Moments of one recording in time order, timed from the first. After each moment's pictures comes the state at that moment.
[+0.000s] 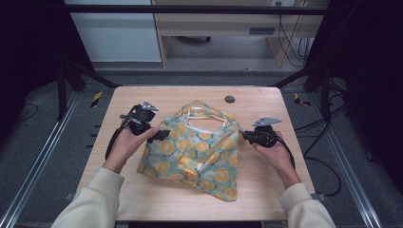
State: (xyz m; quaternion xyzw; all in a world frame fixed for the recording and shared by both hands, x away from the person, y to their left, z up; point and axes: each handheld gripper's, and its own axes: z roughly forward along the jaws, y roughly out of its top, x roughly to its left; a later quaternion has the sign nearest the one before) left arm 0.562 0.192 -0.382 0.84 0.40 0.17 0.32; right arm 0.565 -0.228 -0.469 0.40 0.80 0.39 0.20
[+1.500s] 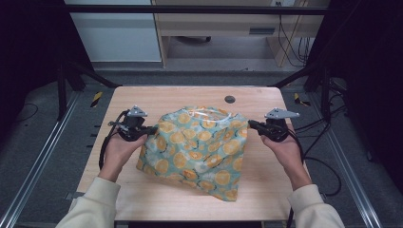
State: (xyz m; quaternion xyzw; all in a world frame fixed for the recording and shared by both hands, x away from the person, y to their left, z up) left arm 0.538 0.222 -0.380 0.83 0.39 0.16 0.36; right arm 0.546 -0.242 -0.410 0.39 0.77 0.46 0.23
